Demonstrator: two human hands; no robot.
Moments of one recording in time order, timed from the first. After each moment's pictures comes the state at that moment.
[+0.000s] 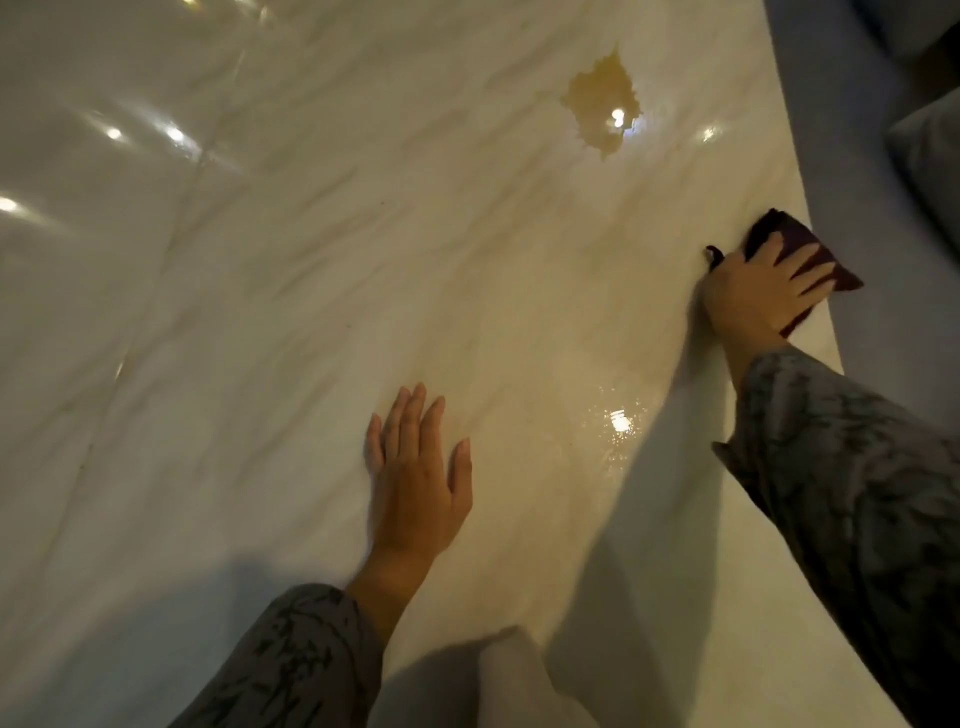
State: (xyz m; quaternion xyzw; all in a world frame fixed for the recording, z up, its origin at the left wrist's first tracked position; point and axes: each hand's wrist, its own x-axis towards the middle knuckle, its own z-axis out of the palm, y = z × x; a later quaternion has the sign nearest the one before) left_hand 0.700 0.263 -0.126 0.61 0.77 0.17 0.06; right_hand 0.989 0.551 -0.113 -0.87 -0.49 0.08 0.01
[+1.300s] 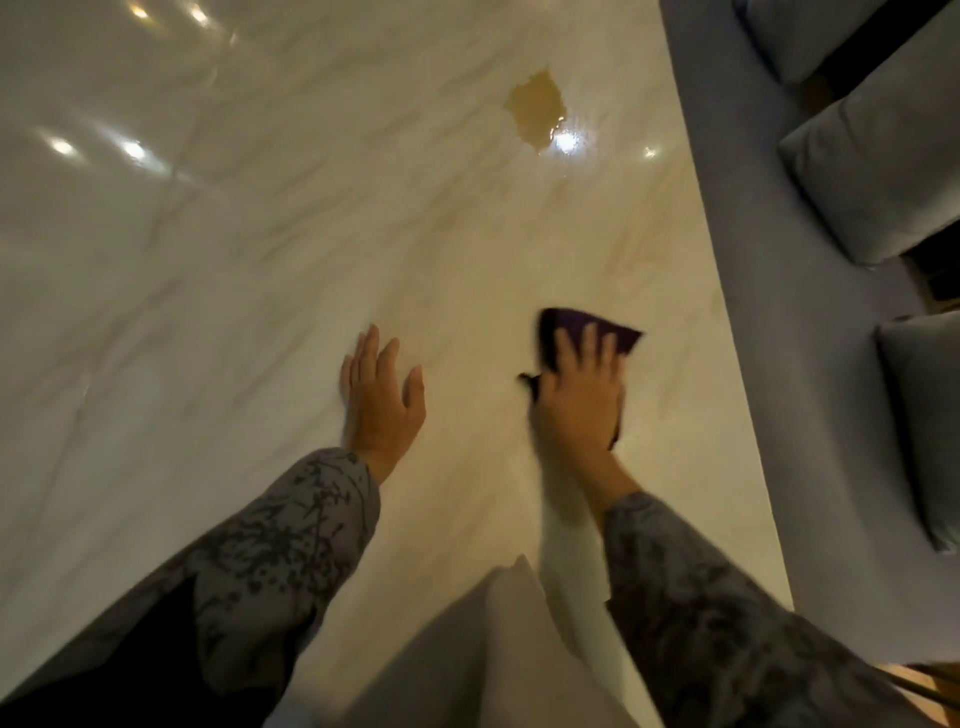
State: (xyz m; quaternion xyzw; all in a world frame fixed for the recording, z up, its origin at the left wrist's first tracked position) left_hand 0.692 0.263 -0.130 0.58 0.77 0.23 0.14; right_hand 0.923 0.311 -0.109 -0.71 -0.69 0.11 0.05
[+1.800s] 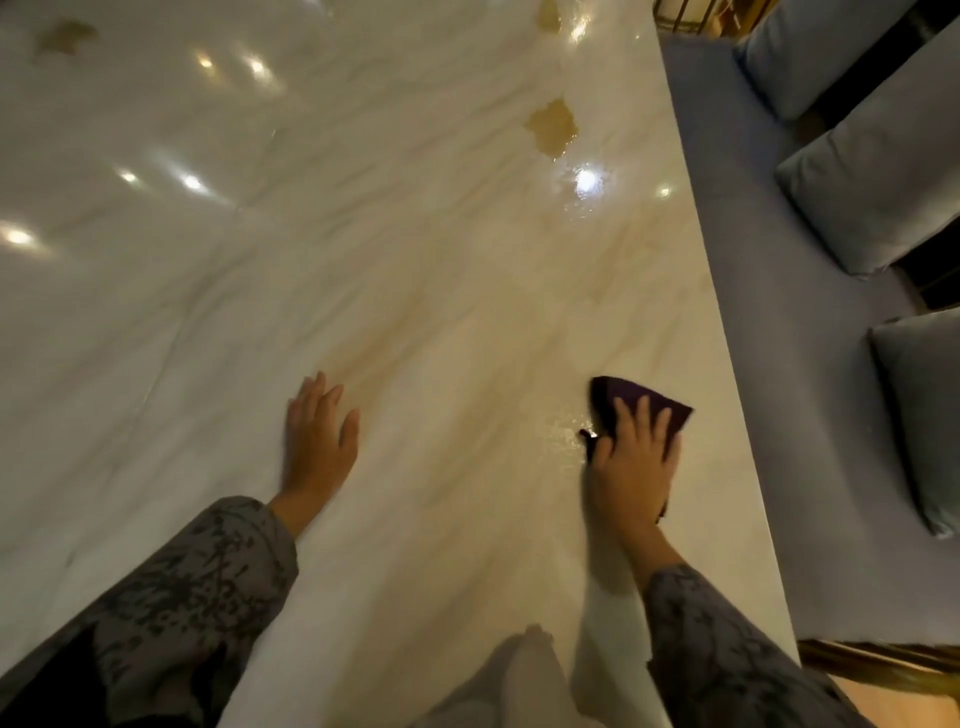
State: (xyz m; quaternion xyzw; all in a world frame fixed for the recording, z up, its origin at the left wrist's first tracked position) left_hand 0.624 0.106 -0.119 0.56 0.79 0.21 0.11; right_hand 0.989 0.159 -0.107 -0.76 -0.64 0.10 0.06
